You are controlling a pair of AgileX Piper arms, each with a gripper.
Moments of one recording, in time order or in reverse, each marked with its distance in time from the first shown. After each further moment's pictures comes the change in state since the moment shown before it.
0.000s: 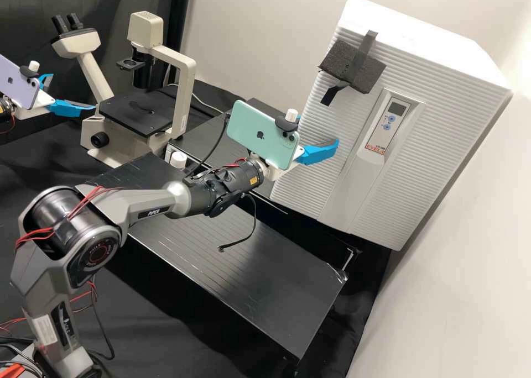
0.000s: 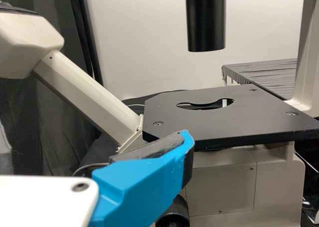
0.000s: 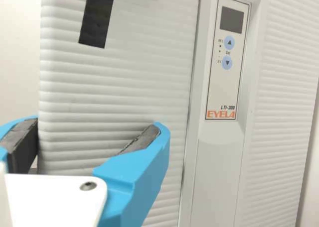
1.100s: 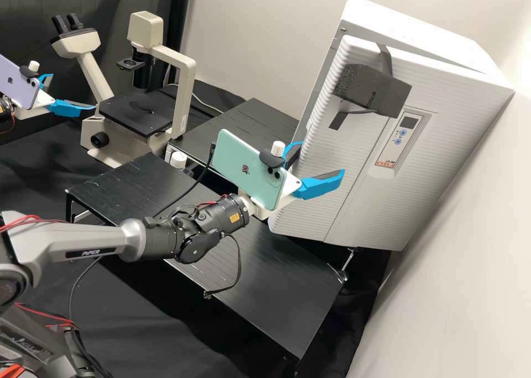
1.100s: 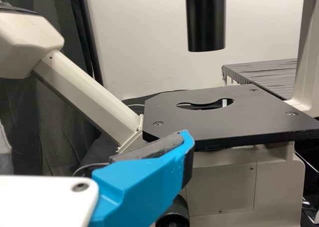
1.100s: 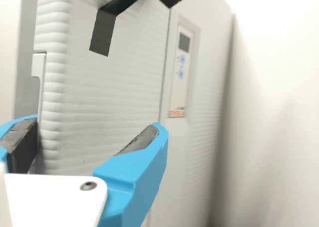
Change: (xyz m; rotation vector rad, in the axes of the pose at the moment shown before) left arm 0.000 0.000 0.000 0.000 0.000 0.000; right arm -0.093 0.052 0.033 -0.081 -0.076 0.154
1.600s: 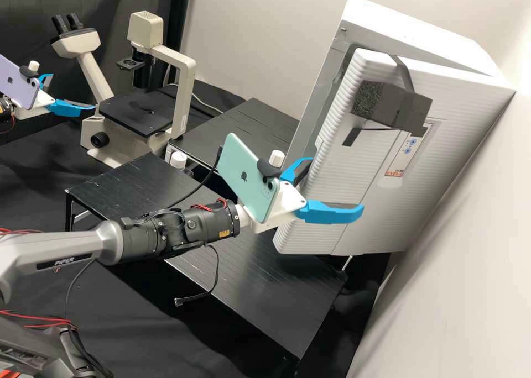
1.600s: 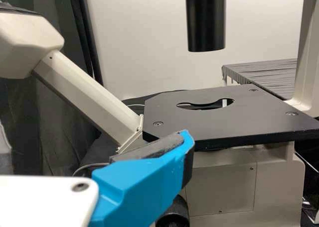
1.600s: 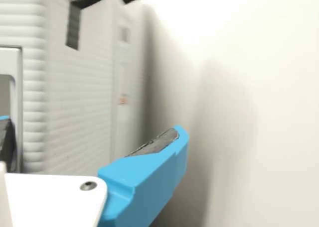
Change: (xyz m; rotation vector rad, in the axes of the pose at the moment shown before) left arm 0.000 0.000 0.000 0.000 0.000 0.000; right arm -0.024 0.016 0.010 0.039 -0.250 0.146
